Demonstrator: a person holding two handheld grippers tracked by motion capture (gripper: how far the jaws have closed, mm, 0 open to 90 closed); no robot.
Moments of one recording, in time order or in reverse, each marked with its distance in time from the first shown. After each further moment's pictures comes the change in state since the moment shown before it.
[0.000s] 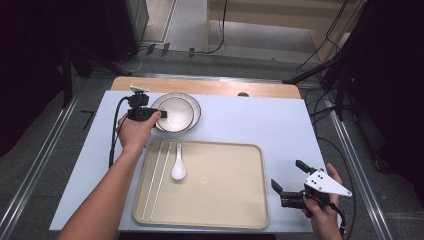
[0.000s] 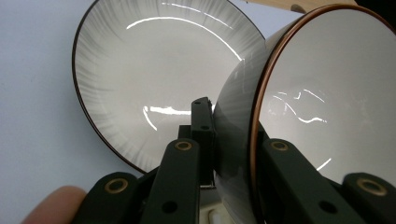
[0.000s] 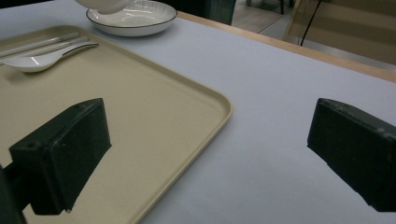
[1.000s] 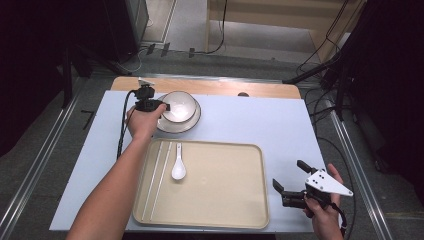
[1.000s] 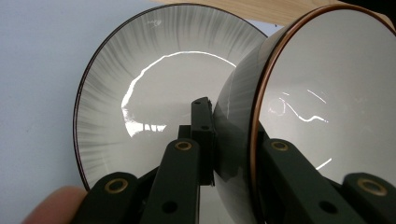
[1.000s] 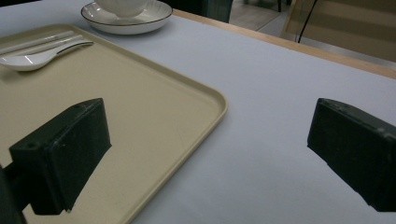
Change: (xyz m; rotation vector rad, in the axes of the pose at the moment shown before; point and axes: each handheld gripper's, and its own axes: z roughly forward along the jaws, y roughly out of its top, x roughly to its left) left arm 0.008 0.028 0.037 -0.008 0.059 -0.035; right arm -0.003 -0.002 -0.001 0.008 -0.010 0.014
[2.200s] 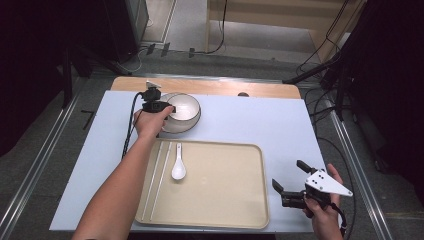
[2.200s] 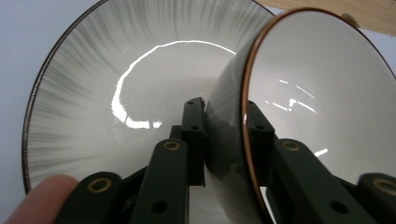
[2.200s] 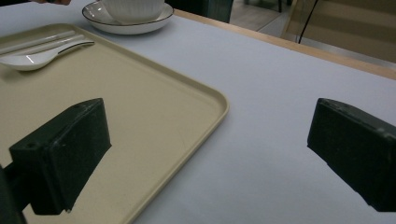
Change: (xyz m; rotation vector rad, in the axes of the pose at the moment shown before) left arm -0.003 -0.001 0.030 0.033 0.035 -0.011; right arm 0.001 0.001 0.000 -0.001 0.001 -0.006
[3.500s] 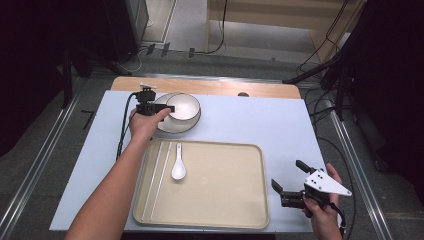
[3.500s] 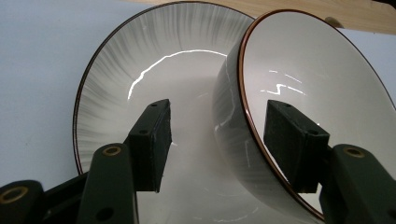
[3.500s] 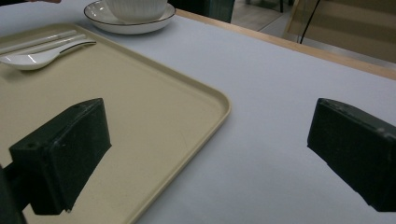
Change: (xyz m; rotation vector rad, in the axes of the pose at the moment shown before) left arm 0.009 -0.008 -0.019 -0.074 -0.029 0.078; right arm 0.001 0.001 0.001 0.001 0.005 -0.005
